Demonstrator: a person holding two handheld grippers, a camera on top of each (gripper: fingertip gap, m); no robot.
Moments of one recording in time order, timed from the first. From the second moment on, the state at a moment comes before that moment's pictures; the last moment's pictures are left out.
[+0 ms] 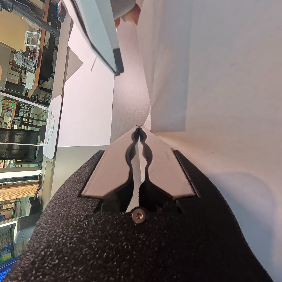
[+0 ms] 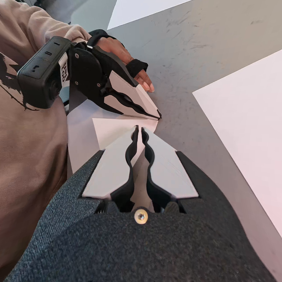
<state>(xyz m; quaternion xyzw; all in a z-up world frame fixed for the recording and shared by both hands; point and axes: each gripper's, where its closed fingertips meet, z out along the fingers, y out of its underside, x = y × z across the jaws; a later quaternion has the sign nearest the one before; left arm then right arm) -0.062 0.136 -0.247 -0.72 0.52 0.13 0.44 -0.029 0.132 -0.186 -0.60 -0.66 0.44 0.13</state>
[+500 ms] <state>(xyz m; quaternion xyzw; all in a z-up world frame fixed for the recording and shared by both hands) -0.064 0.137 -0.245 -0.70 0.53 0.18 0.45 -0.043 0.131 -0.235 -0.67 -0.70 0.24 0.01</state>
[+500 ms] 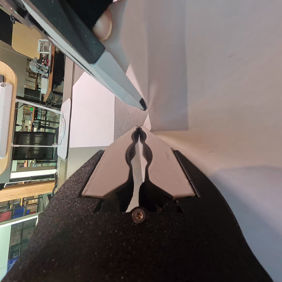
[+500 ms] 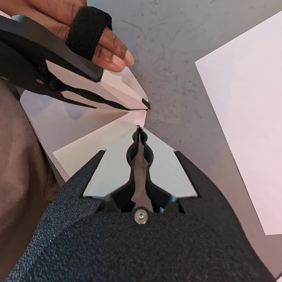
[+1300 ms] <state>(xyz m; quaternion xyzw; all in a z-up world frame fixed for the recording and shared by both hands) -0.067 0.141 -0.242 -0.71 0.52 0.17 0.45 -0.021 0.126 -0.234 -0.70 -0.68 0.23 0.02</state>
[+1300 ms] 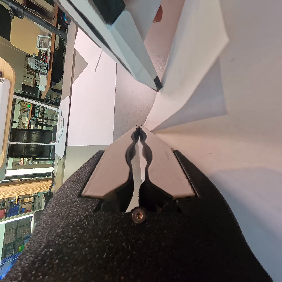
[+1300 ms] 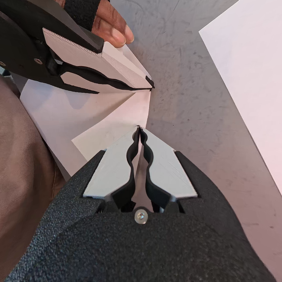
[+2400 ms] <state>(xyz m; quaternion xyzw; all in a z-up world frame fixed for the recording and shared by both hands) -0.070 0.143 -0.241 -0.72 0.51 0.17 0.44 -0.018 0.134 -0.242 -0.69 -0.71 0.17 0.04</state>
